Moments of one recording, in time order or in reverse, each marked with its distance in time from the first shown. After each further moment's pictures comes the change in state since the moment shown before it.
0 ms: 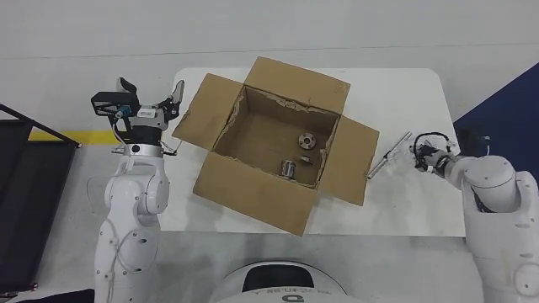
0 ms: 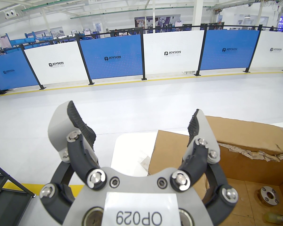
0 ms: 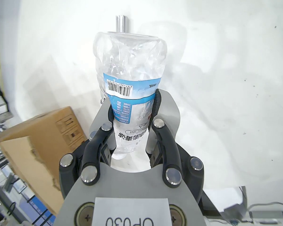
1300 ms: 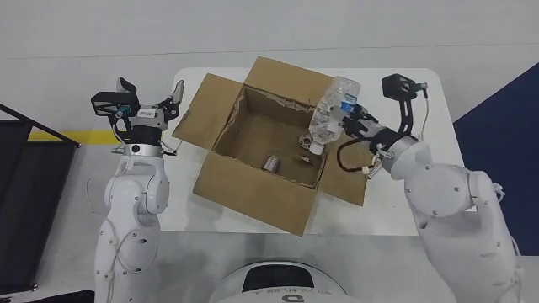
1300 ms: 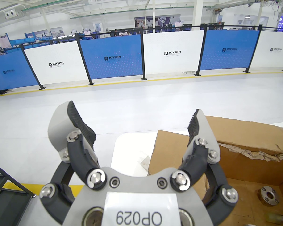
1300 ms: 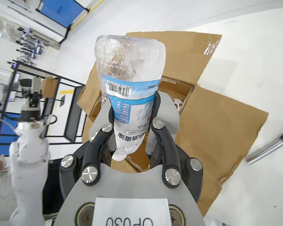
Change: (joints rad) left arm 0.000 0.000 0.000 0.000 0.000 0.000 0.000; right arm 0.132 -0.025 -0.530 -0.563 -0.286 -0.009 -0.123
